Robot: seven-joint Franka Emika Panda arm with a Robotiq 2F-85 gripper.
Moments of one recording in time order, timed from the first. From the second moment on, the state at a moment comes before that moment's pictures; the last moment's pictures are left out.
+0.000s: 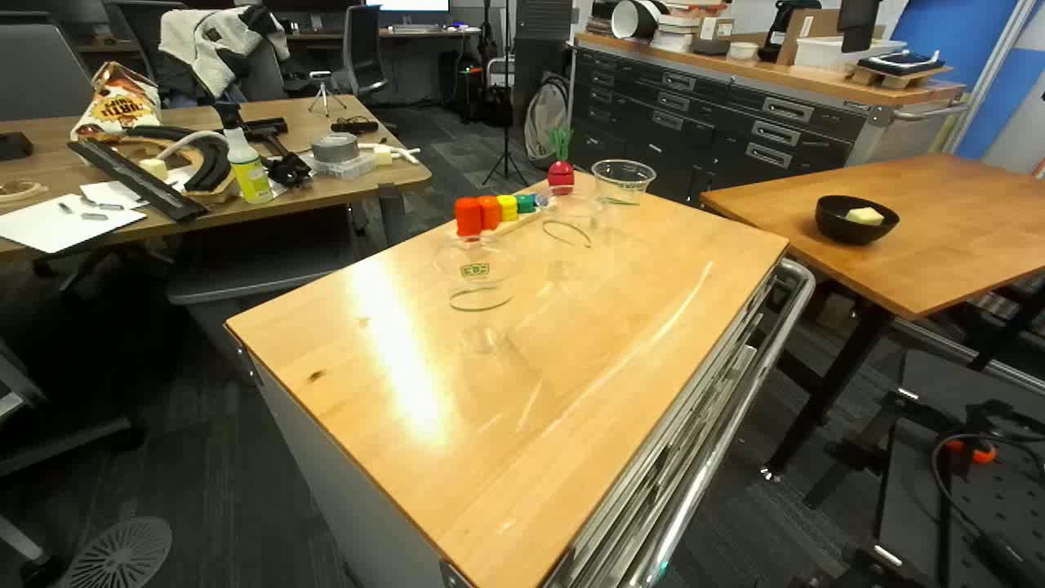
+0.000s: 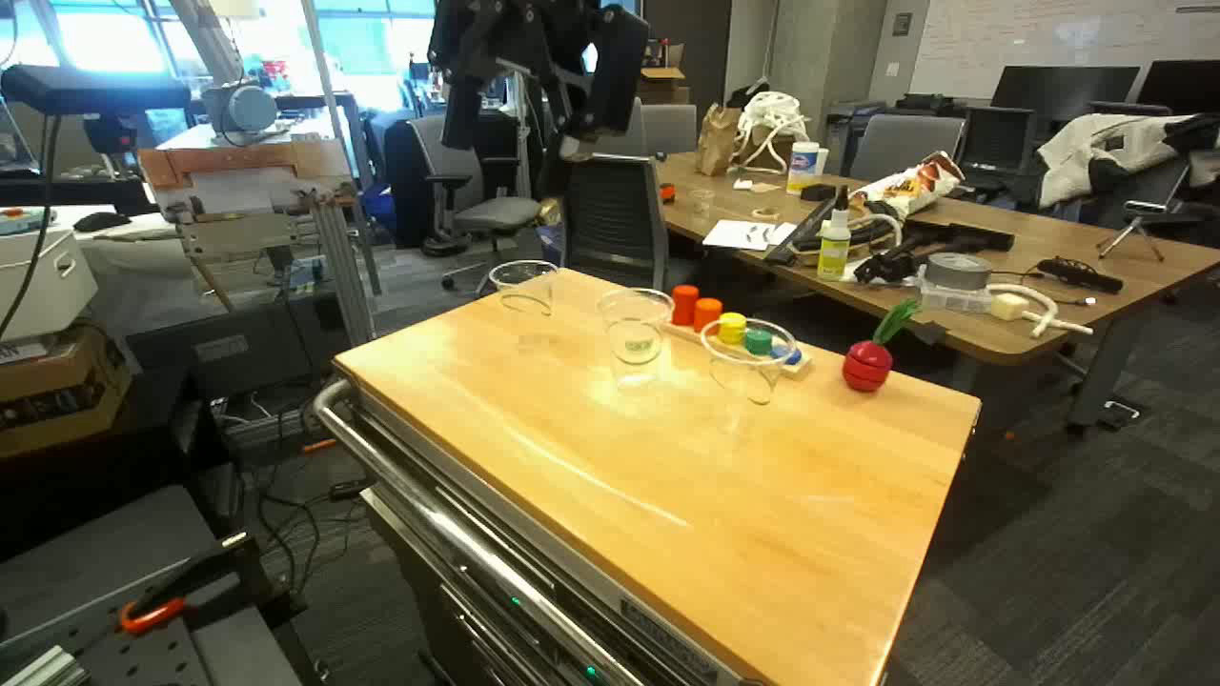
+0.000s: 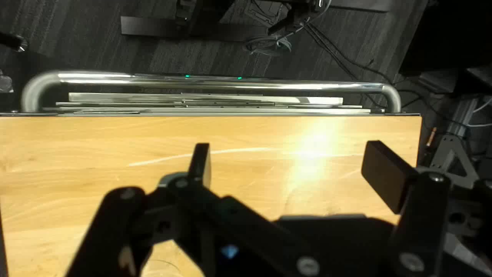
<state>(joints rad) -0.01 -0.21 -0.21 -2.11 0.08 1.62 -0.31</state>
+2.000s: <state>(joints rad) -0.12 0.22 -0.18 -1.75 0.09 1.88 -0.19</state>
